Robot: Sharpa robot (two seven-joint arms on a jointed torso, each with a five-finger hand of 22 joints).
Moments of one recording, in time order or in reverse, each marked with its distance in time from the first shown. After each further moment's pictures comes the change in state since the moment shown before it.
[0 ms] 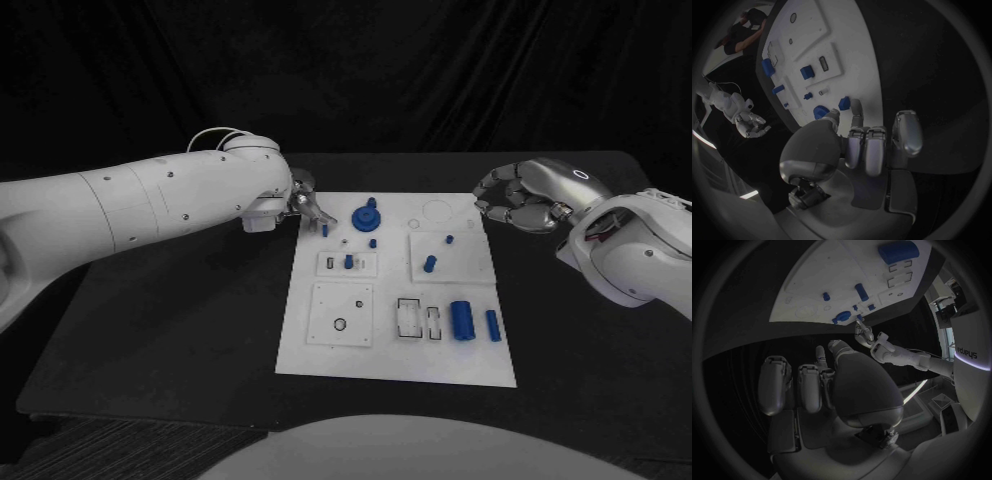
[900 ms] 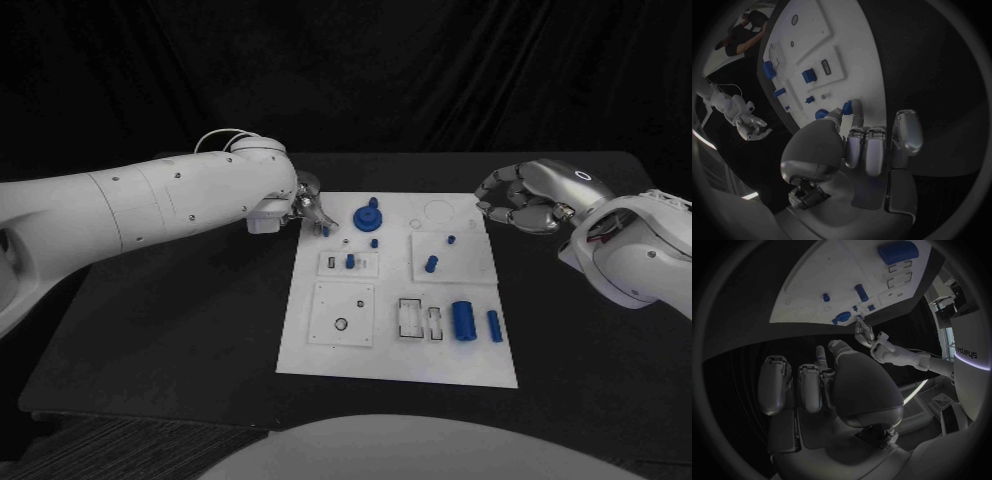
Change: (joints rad) left arm -0.004 0.011 0.000 -0.001 -0.001 0.020 0.002; left_hand 0.054 0.011 0.006 -0.027 0.108 -0.004 0.004 -0.041 -0.013 -0.001 0.006 0.000 0.000 0.000 0.007 0.000 0.000 0.000 -0.011 0.011 -0.017 0.001; right arm 0.000 0.000 0.000 0.000 0.001 0.005 -0.001; right_hand 0.000 0.000 0.003 -0.003 0.000 0.004 -0.004 0.000 -0.001 0.000 0.000 0.000 0.000 0.000 0.000 -0.005 0.000 0.000 0.000 0.000 -0.005 0.000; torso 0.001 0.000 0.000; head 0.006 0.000
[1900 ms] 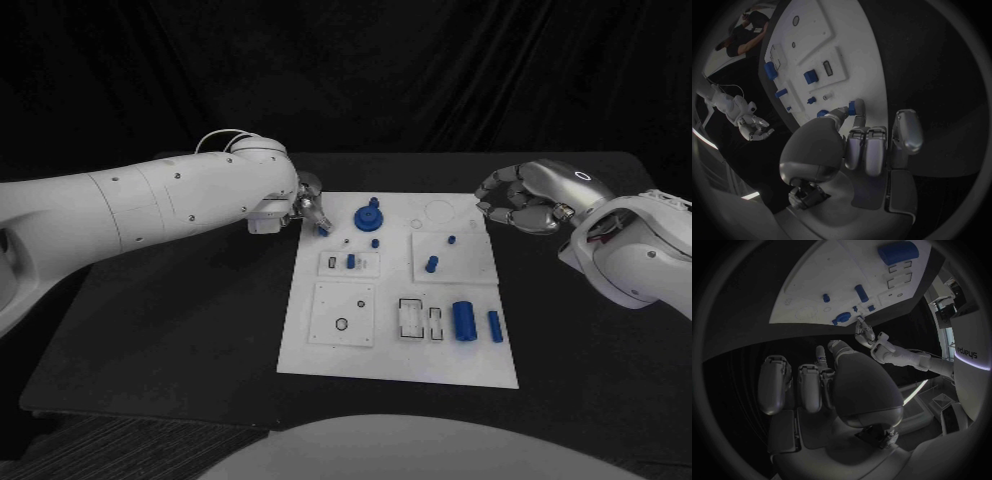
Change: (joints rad) left arm 0.000 -0.008 0.000 0.010 -0.001 -0.001 0.015; left_hand 0.093 -0.039 0.193 -0.085 0.199 0.002 0.001 -0.033 0.001 0.000 0.000 0.000 0.000 0.000 0.000 0.000 0.000 0.000 0.000 0.000 -0.014 0.000; right arm 0.000 0.003 0.000 -0.003 0.000 0.005 0.000; right_hand 0.000 0.000 0.006 0.000 0.000 0.000 0.000 0.000 -0.002 0.000 0.000 0.000 0.000 0.000 0.000 0.001 0.000 0.000 0.000 0.000 -0.006 0.000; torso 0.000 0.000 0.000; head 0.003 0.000
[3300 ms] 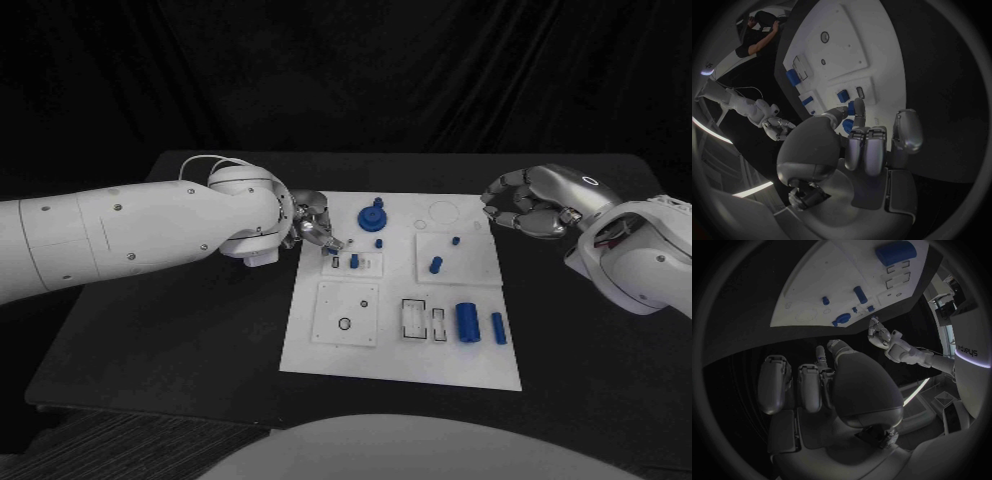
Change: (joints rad) left arm -0.006 -0.219 -0.001 0.398 0.000 -0.188 -0.028; left_hand -0.049 -0.040 0.120 -0.002 0.018 0.015 -0.006 0.000 0.018 0.000 0.000 0.000 0.000 0.000 0.000 0.000 0.000 0.000 0.007 -0.007 -0.012 0.000; right arm -0.006 -0.006 0.000 0.001 0.023 0.008 0.001; right_hand 0.007 -0.001 0.010 -0.010 0.004 0.000 0.000 0.000 -0.003 0.000 0.000 -0.018 0.003 0.000 0.000 -0.004 0.000 0.000 0.000 0.000 -0.005 0.000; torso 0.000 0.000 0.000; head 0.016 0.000
